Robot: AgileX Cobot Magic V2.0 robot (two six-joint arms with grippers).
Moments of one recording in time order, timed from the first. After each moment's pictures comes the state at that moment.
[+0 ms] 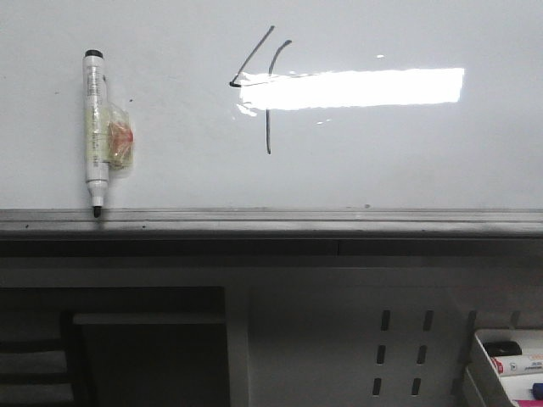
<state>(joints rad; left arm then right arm) -0.75 0.09 -0.21 -1.15 -0.16 1.10 0.06 0.12 -0.21 1.26 0.33 -1.24</state>
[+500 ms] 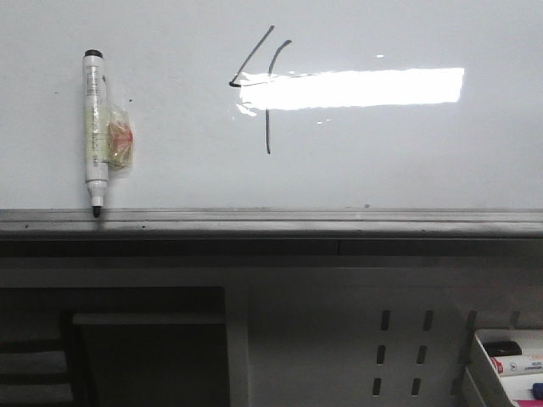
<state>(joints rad) -0.75 0.09 -0.21 -1.15 -0.16 1.10 0.06 0.12 -0.21 1.26 0.29 -1.24</state>
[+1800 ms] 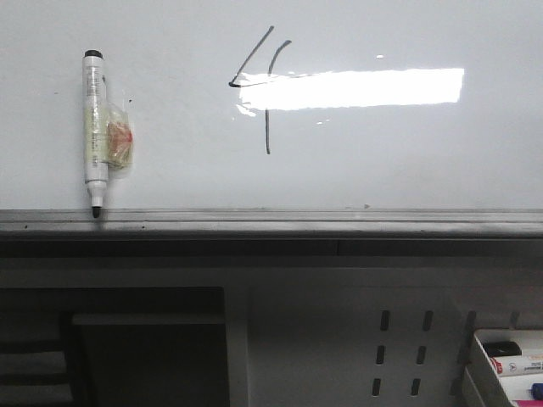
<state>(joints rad) -0.07 0.00 0.00 -0.13 0.00 0.21 0.06 0.12 -0.21 1.27 0.28 -1.24</state>
